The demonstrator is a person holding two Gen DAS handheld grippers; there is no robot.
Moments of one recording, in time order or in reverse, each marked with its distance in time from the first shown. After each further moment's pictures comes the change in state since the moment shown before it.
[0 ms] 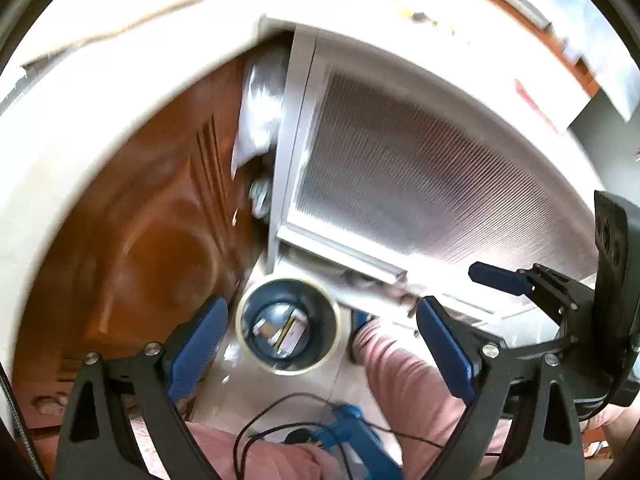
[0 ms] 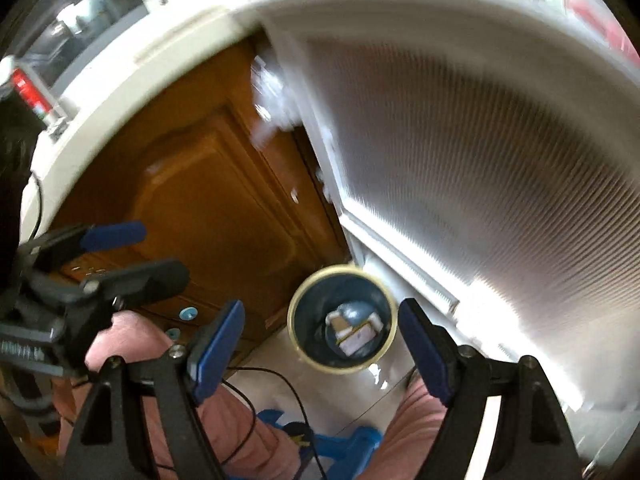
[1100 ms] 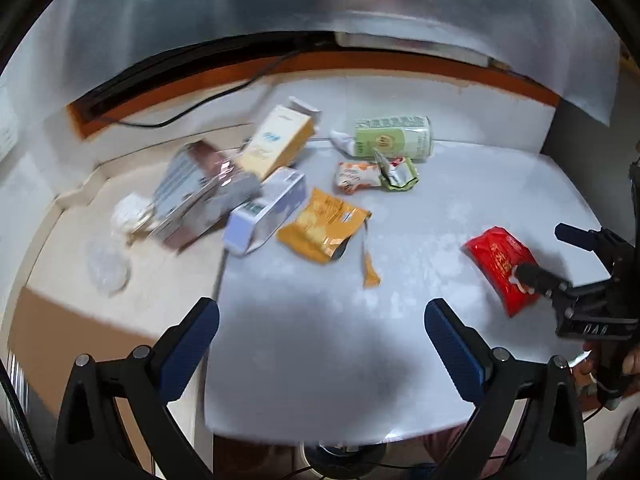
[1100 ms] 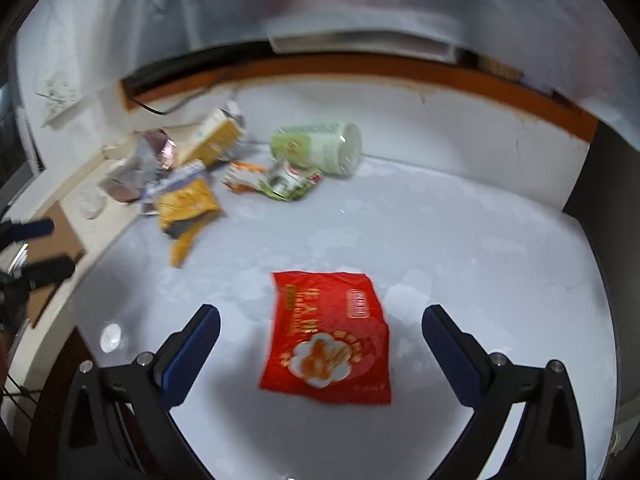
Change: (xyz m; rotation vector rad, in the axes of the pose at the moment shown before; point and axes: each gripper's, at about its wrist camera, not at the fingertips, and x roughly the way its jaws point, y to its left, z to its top) left arm 0.002 -0.111 0.263 0.456 -0.133 0.052; right arm -0.116 -0.167 0.130 0.283 -0.276 -0.426
